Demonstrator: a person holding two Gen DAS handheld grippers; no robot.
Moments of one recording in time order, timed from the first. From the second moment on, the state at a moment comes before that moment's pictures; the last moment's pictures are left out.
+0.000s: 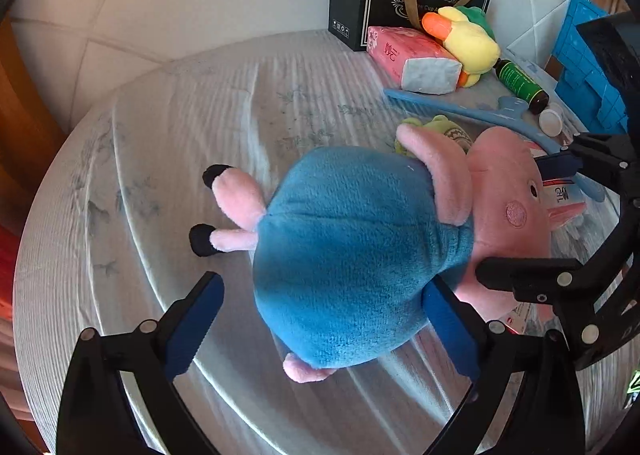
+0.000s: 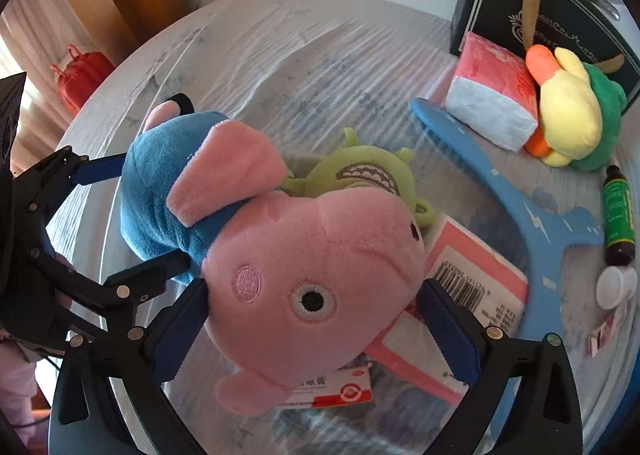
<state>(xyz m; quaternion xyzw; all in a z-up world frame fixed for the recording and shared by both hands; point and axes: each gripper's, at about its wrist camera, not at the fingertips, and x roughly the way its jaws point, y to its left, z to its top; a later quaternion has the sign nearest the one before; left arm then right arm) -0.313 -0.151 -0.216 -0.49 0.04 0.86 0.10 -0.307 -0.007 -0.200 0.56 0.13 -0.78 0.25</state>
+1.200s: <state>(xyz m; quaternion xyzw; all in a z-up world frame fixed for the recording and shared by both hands) -0.186 0.130 0.096 -0.20 0.10 0.94 0.25 -0.147 0.264 0.114 0.31 0.09 -0.94 0.11</state>
